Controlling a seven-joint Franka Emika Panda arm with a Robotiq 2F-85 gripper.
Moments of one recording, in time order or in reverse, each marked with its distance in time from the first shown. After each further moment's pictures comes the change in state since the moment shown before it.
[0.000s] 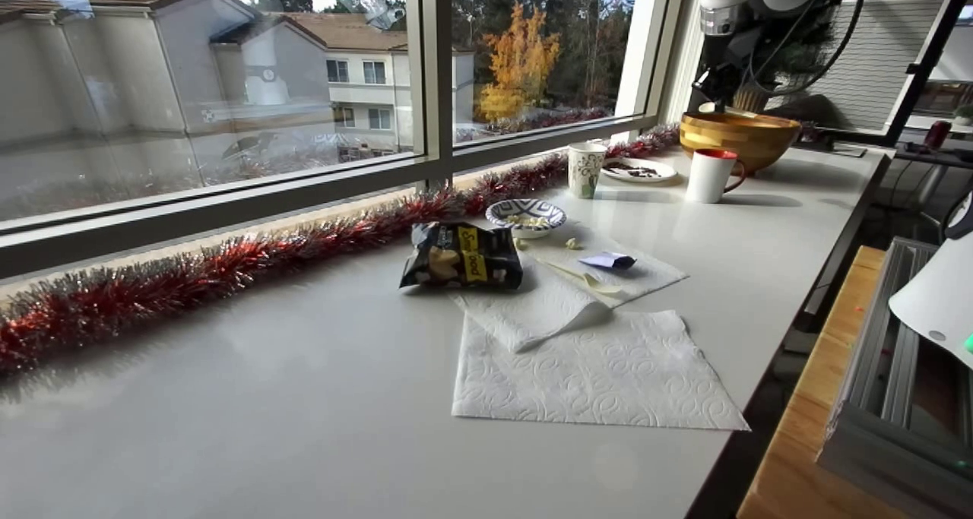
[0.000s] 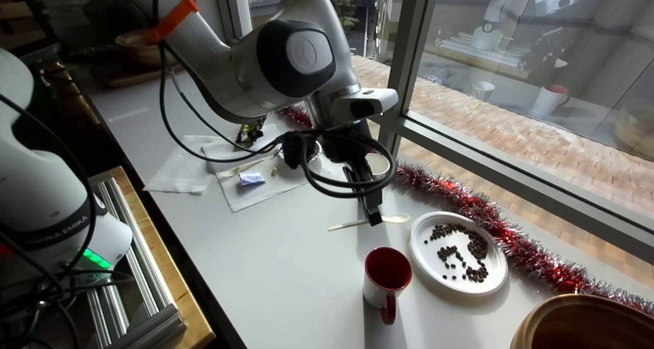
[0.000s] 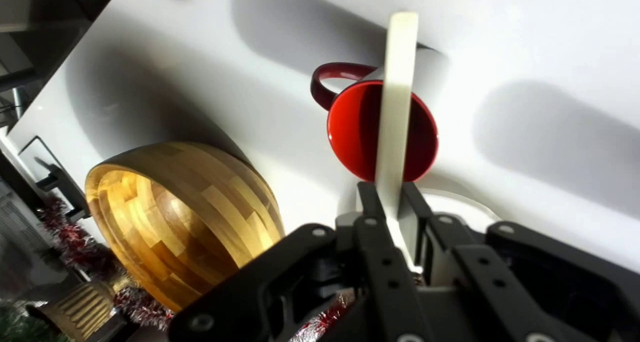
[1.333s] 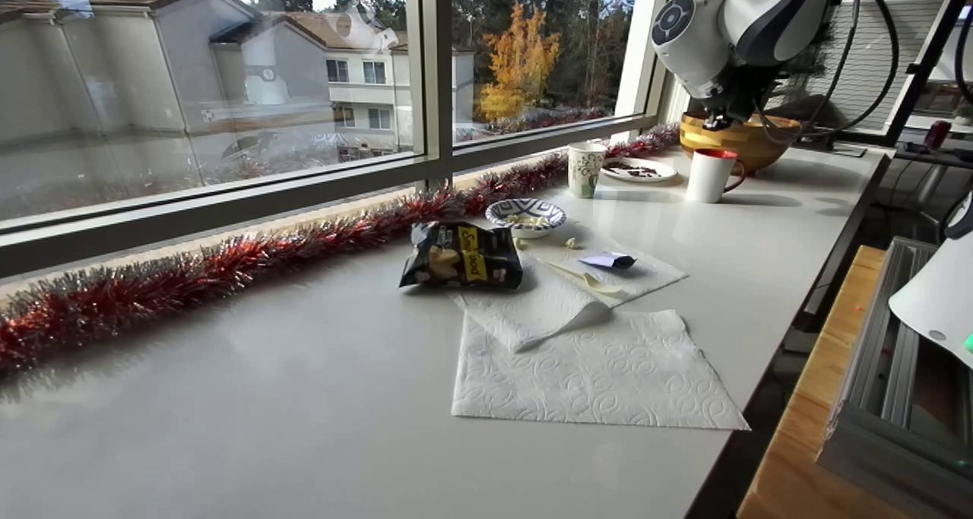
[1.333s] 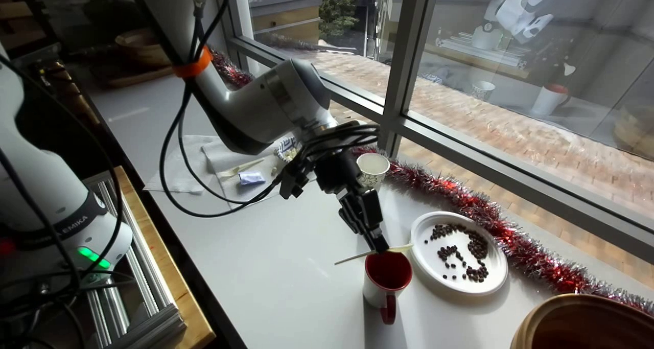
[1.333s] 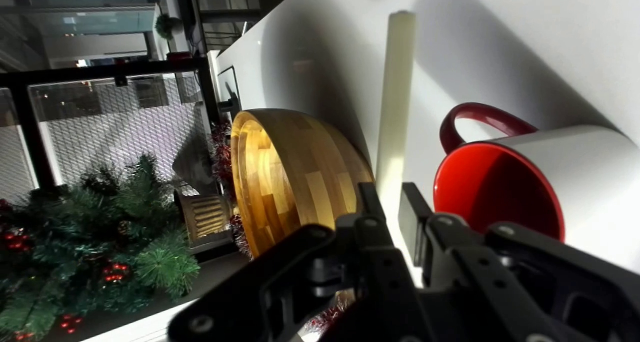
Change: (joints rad) arm 0.155 0.202 -0.014 0.045 -0.583 -0.405 0.396
